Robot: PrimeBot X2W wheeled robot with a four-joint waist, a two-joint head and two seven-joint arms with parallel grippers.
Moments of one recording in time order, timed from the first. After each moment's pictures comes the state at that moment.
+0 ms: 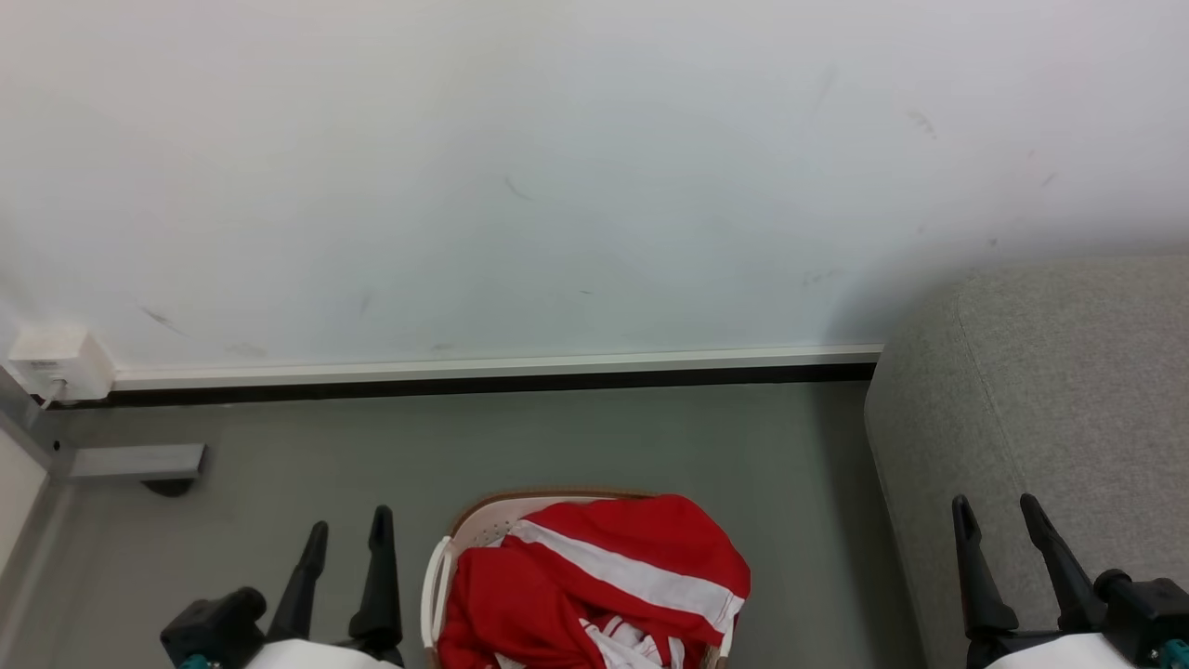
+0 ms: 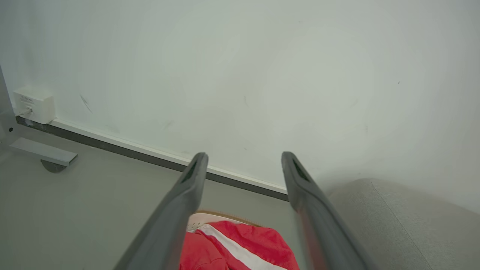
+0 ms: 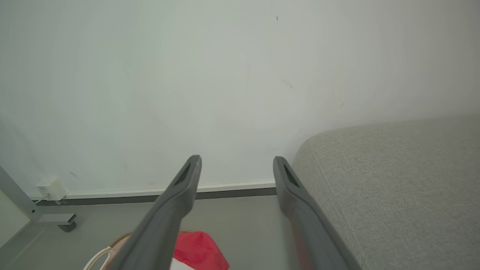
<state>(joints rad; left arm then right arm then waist) -0.03 0.04 -0.06 0.15 -0.43 -0.01 -0.18 -0.06 -0.08 0.04 0.22 0.34 0.13 -0.18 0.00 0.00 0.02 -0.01</state>
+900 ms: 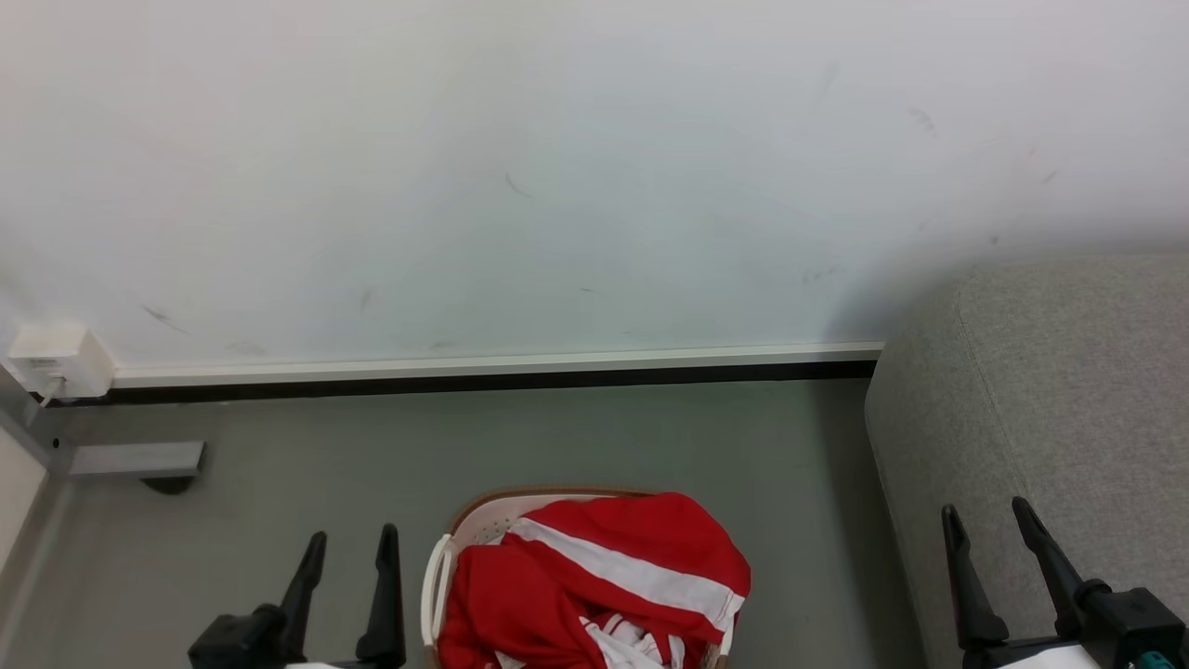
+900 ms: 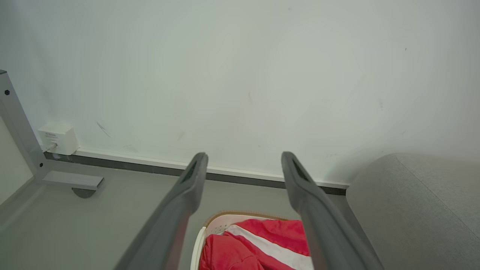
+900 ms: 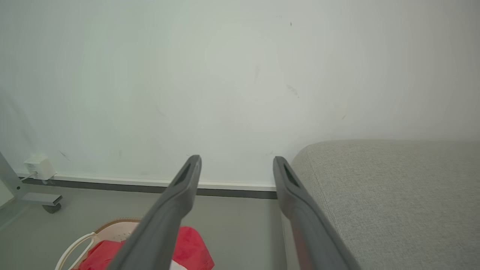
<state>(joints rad) -0.01 0.05 -0.06 0.17 -0.24 -0.02 -0.23 -0.06 -0.08 0.05 0.25 0.21 0.13 -0.23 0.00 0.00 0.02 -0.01</state>
